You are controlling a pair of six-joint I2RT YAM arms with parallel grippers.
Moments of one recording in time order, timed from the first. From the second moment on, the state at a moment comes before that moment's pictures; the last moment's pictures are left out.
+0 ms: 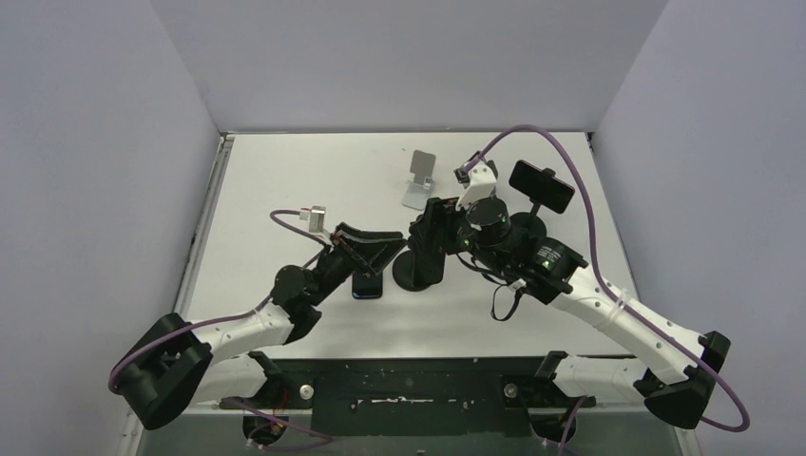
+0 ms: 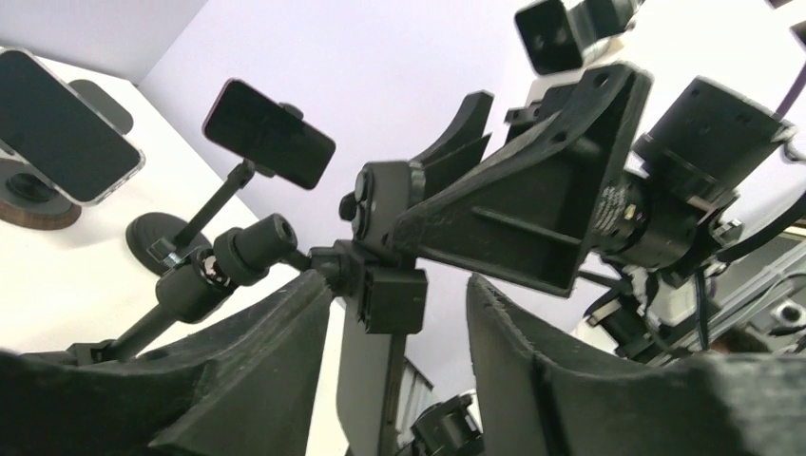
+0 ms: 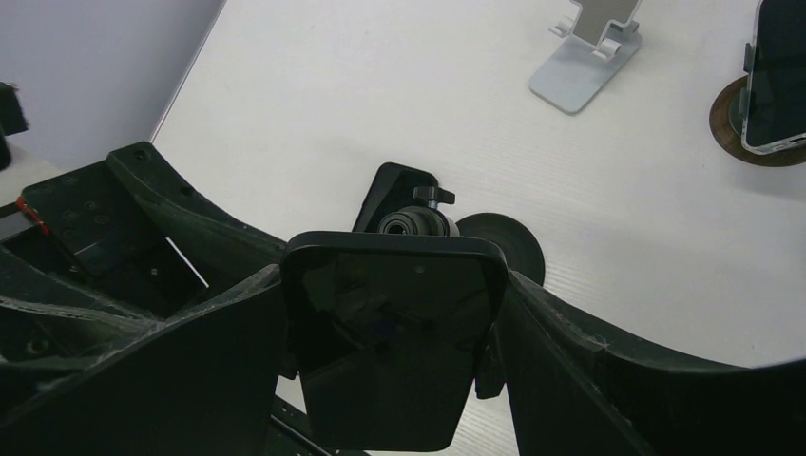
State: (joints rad) left arm -0.78 1.21 0.35 1.29 0.15 -1.02; right arm 0.90 1.11 1.18 -0.49 0.28 0.50
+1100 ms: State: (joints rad) left arm -0.90 1.03 0.54 0.60 -0.05 -0.49; right arm 0.90 1.20 1.29 -0.59 0.33 0.53
